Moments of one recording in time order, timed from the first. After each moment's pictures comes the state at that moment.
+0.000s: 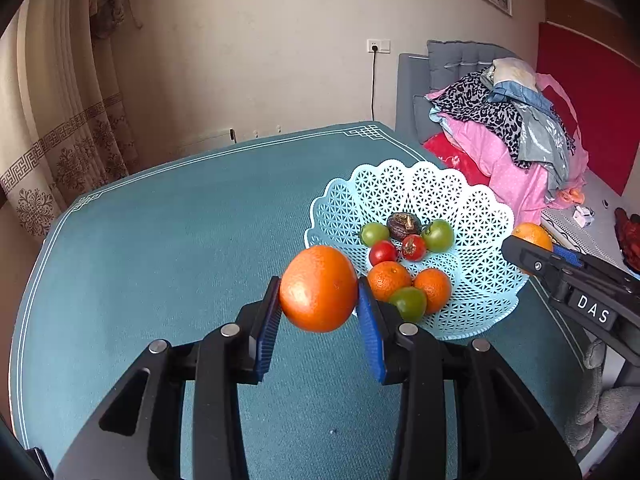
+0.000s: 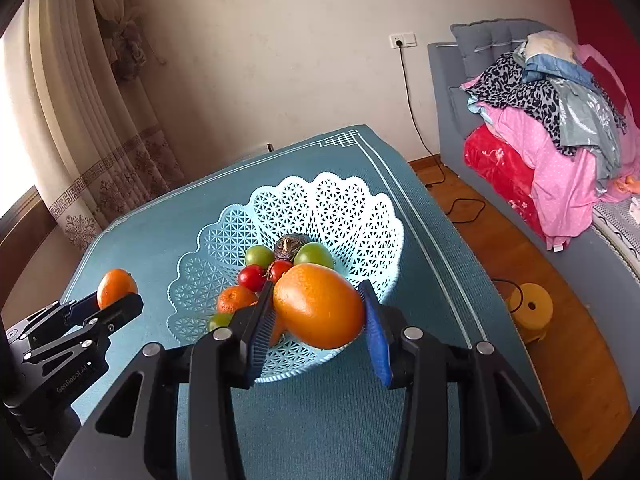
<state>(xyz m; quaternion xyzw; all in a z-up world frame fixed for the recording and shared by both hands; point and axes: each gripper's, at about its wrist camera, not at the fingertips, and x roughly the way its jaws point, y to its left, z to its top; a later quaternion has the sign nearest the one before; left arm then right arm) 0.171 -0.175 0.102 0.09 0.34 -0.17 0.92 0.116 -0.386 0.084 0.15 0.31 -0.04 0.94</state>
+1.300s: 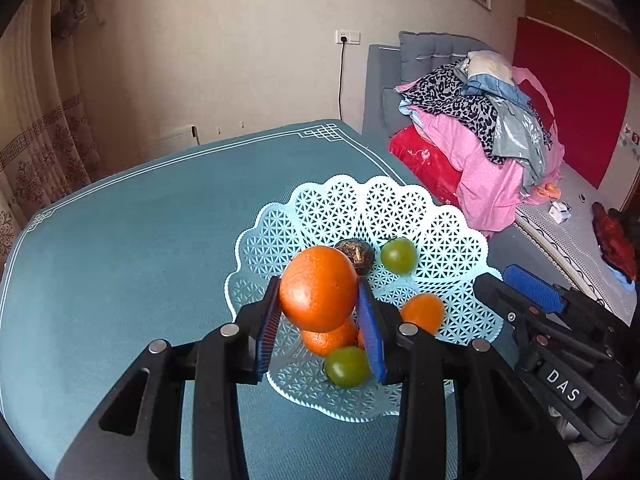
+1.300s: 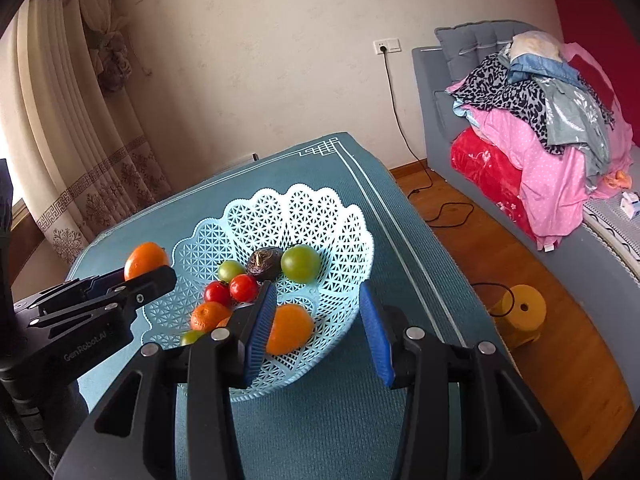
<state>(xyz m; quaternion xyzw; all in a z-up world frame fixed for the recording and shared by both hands) 0.209 -0.230 0.102 0.08 0.36 -0.22 0.90 0.120 -0.403 0.078 0.16 0.30 -0.07 0.94</state>
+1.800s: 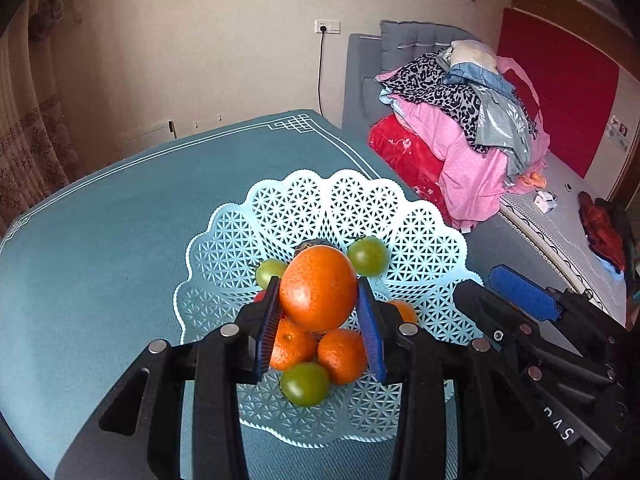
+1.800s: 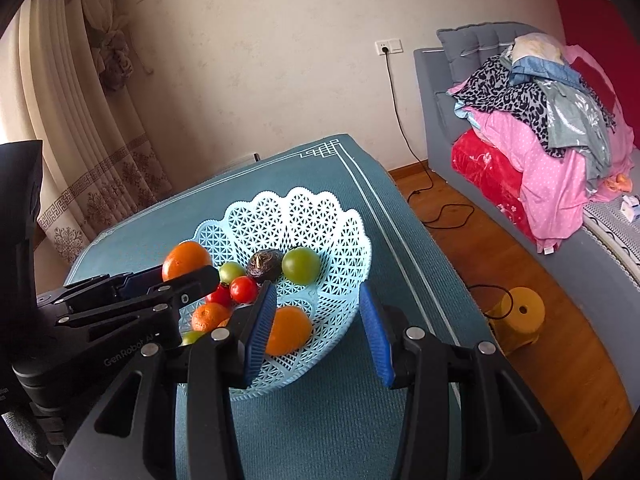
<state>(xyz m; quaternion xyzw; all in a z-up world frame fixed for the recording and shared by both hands) 0.216 -0.263 0.094 0.09 0.37 -0.25 0.89 0.120 -0.405 0.080 0.16 0.30 -0.06 0.94</state>
